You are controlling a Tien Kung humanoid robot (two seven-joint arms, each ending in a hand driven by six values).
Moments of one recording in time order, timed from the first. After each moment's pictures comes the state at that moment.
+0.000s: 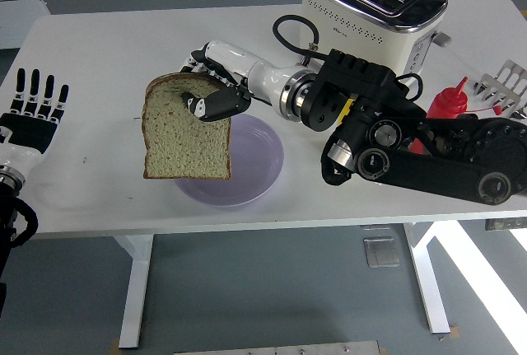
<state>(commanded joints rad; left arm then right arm) -0.26 0.29 -1.44 -1.25 -0.18 0.10 -0.03 1.20 -0.22 0.37 1.64 -1.01 -0.29 -0.63</state>
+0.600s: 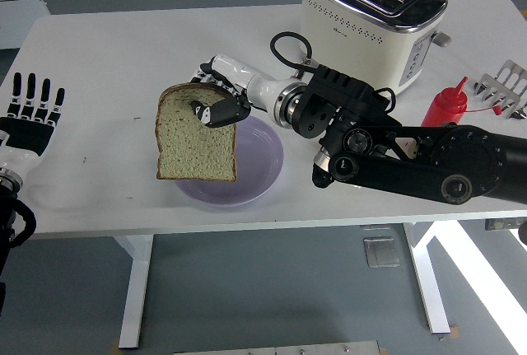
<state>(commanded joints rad) -0.27 0.29 -1.45 -1.23 -0.18 0.09 -0.02 1.19 -0.18 0.31 1.53 -1.03 -0.31 -0.59</state>
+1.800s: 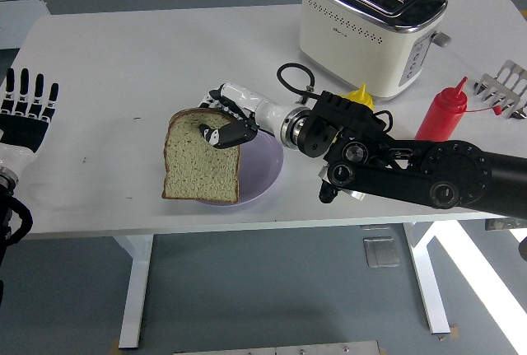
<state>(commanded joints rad) -0.27 0.29 -1.48 -1.22 -0.18 0.08 -0.03 1.12 -0.17 0.26 1.44 -0.93 -0.30 -0.43</state>
